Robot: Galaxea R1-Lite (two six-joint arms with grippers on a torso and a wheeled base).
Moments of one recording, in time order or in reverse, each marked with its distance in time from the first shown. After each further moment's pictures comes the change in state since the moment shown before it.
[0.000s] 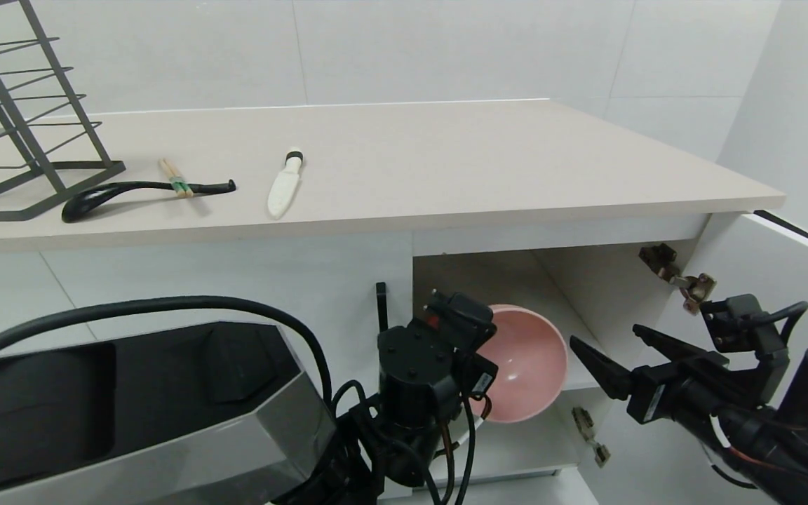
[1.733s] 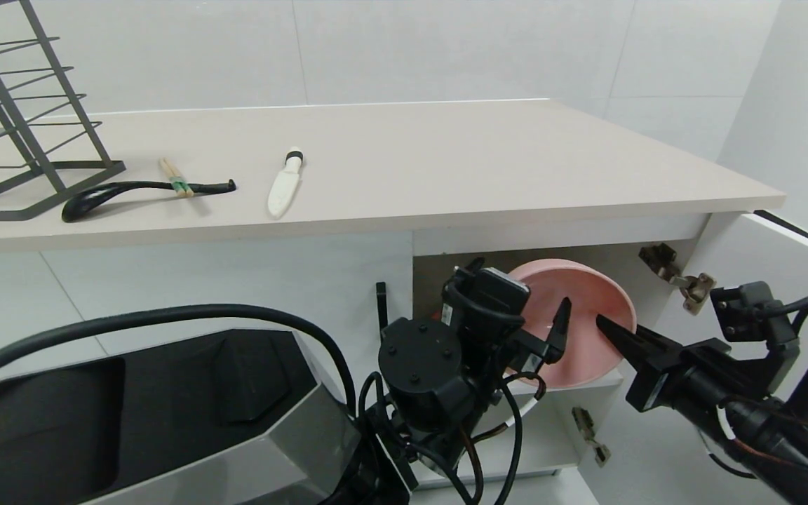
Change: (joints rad) left arm -0.057 0.013 -0.103 -0.204 -0.139 0.010; right arm 0.019 -0.036 -0.034 -0.001 0.002 -0.001
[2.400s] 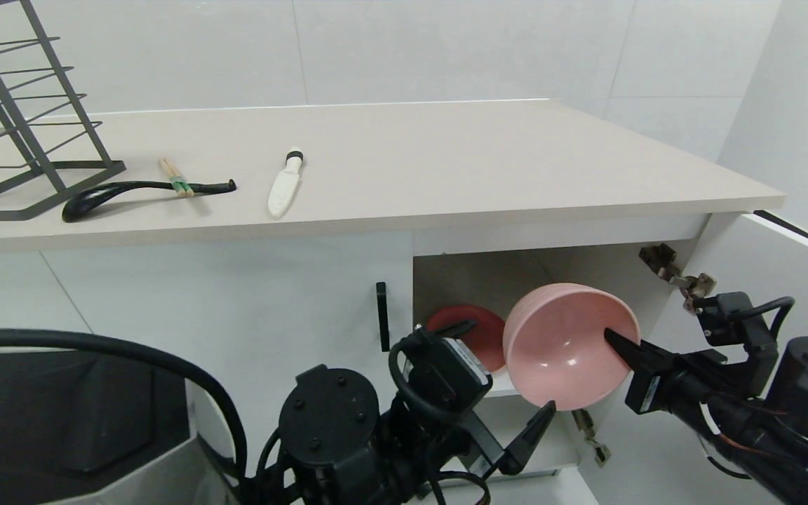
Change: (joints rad) left arm -0.003 -0.203 0.454 -0.045 -0.261 0.000; right arm -0.079 0.086 0.015 0.001 -0.002 0.000
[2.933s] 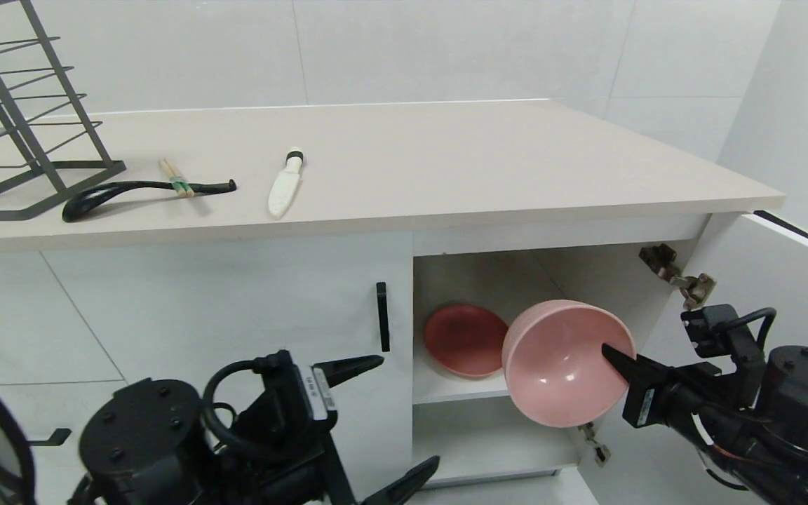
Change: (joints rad) left arm 0.204 -0.262 0.419 -0.001 -0.282 -0.008; right arm 0.003 0.043 0.024 0.000 -0.001 0.000
